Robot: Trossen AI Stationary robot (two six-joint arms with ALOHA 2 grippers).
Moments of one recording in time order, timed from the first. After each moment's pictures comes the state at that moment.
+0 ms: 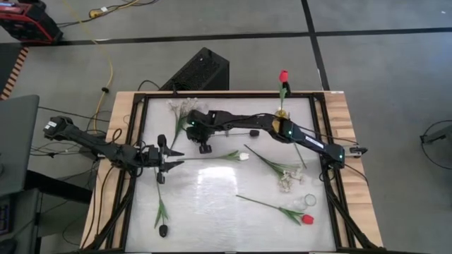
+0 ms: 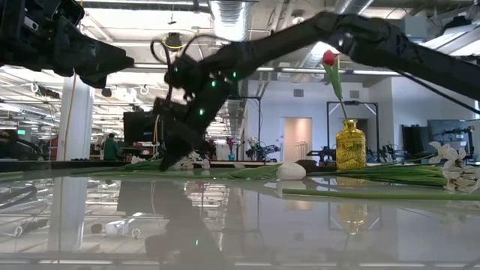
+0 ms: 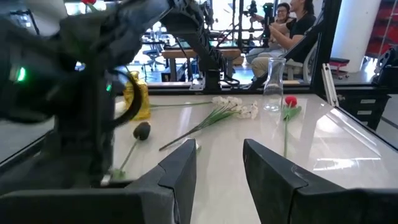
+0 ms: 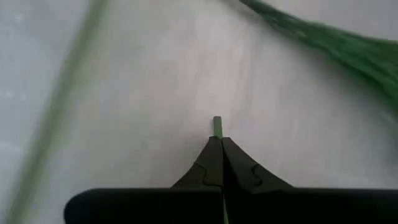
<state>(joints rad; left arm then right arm) -0.34 0.54 0.03 0.53 -0.42 0.02 -0.20 2.60 2.34 -0.65 -0.17 -0.45</state>
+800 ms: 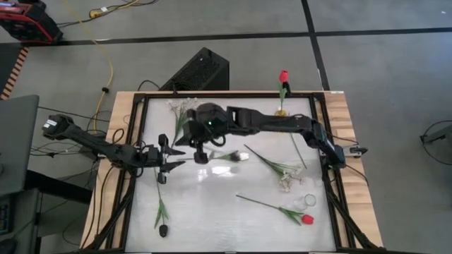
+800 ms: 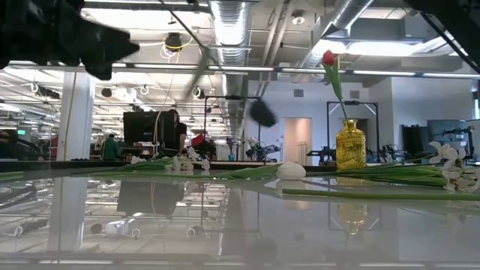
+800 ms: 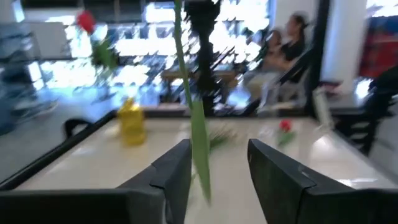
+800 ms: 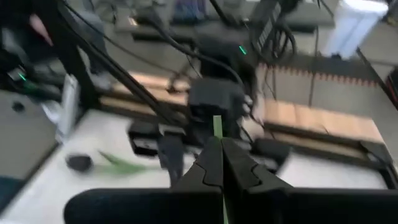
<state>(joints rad) -0.33 0.69 0.03 0.80 -0.39 0.06 0.00 2.18 2.34 -0.53 -0.18 -0.14</state>
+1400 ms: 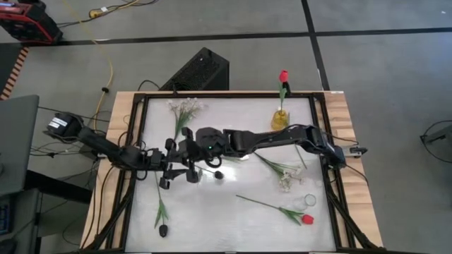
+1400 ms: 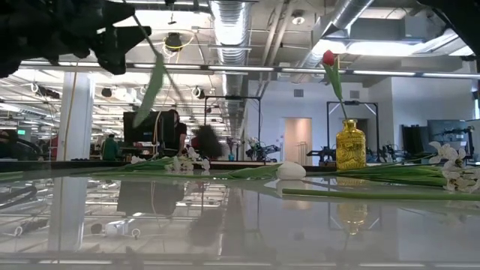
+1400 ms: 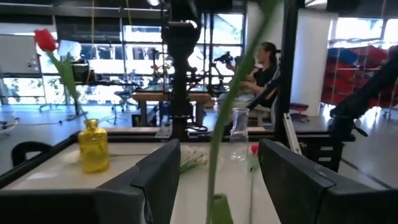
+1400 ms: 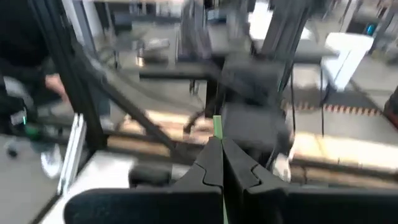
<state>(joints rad) -0.33 1.08 0.06 1.25 -0.29 0.04 0.10 2.18 2.10 -0.09 -0.08 -0.04</state>
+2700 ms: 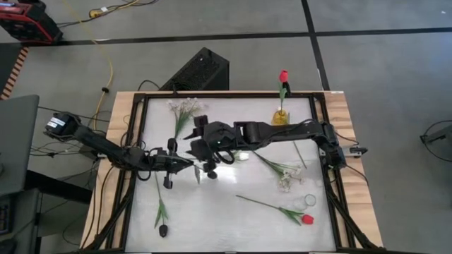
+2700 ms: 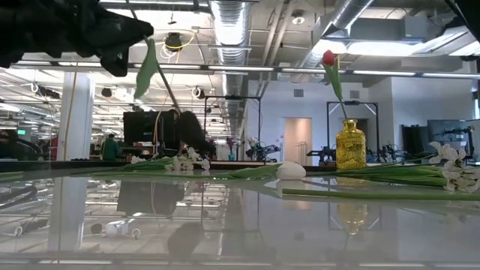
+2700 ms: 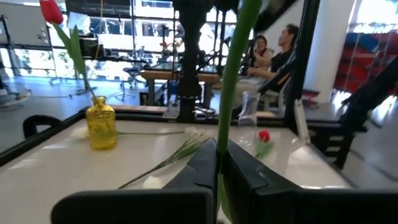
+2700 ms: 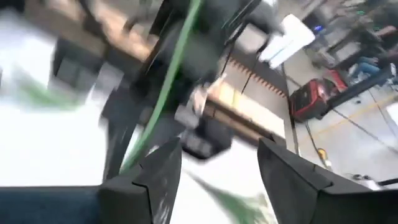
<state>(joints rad) -0.33 0.98 0.13 1.00 -0.34 -0.04 0.10 2.05 2.11 -0.54 0.19 -0.56</state>
